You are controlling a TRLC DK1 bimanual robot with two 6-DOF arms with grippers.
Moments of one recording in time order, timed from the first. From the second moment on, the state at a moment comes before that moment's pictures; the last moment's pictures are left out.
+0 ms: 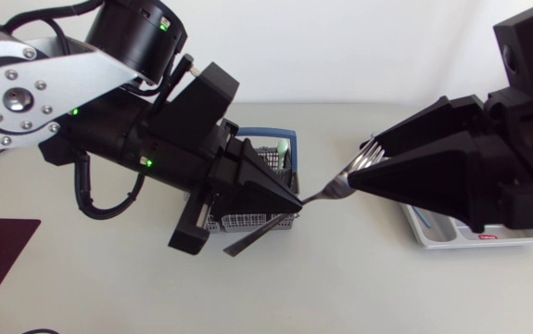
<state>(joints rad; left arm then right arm) -0.67 1.39 1.19 -0.61 0.86 0.52 0.44 0.95 1.11 -0.81 -0.66 -0.18</state>
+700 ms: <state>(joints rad) -0.54 1.40 1.22 -0.45 0.87 0.37 0.46 0.85 1.01 -0.77 -0.65 -0.15</state>
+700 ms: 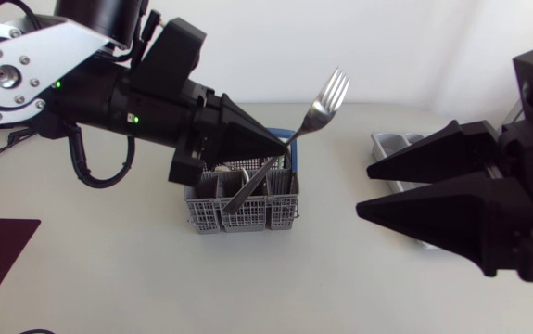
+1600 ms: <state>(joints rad) -0.57 1.42 1.24 -0.21 0.94 0.06 0.59 1.11 0.97 -0.30 -0.54 -0.07</state>
